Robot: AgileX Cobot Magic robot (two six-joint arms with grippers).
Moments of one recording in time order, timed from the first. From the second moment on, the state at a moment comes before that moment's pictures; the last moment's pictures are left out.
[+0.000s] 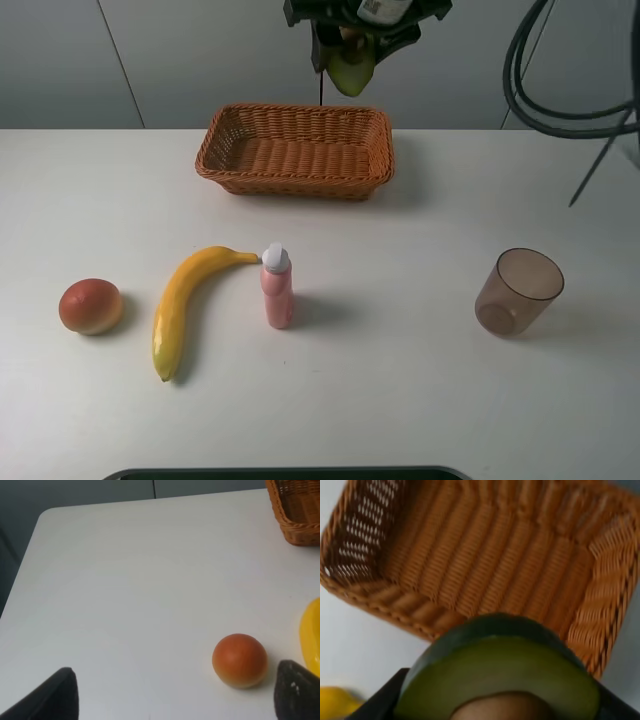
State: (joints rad) left arm -0.20 0.00 -0.51 0.09 1.08 -0.05; right arm 0.56 1.96 -1.78 -0.05 0.95 0.24
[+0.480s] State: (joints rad) left arm -0.20 0.00 -0.51 0.09 1.08 -0.05; right arm 0.56 2.31 -1.94 -0.08 0.82 0.25
